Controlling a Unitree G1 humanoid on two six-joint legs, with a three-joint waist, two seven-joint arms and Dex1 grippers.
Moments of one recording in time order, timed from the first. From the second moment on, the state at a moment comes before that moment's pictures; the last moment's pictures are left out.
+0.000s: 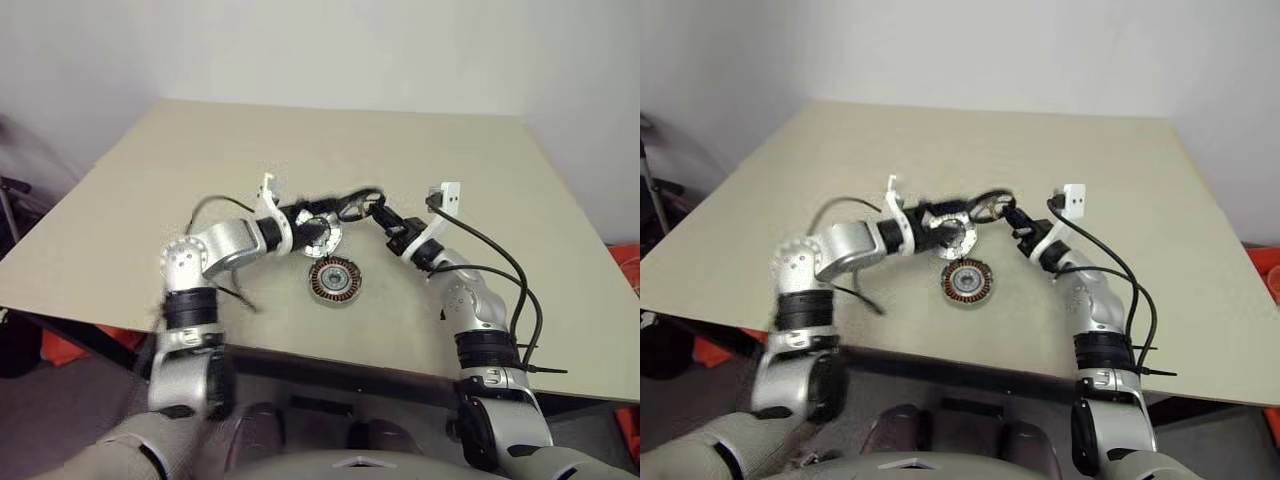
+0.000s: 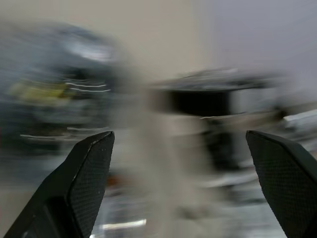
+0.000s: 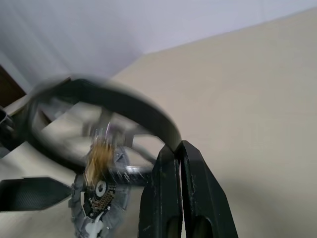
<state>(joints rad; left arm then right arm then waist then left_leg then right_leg) -0.64 0.32 0.03 0.04 -1.13 1.21 0.19 -0.45 -0.18 -0.18 0.30 0.47 0.31 0.62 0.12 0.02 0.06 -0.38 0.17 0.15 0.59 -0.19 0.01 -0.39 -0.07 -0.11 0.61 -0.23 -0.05</state>
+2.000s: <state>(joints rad) -0.63 0.24 -0.36 0.10 -0.01 0.39 -0.59 -0.43 -0.17 -0.15 0.29 0.47 0.32 0.61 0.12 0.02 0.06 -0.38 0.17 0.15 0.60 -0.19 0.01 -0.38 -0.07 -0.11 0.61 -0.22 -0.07</state>
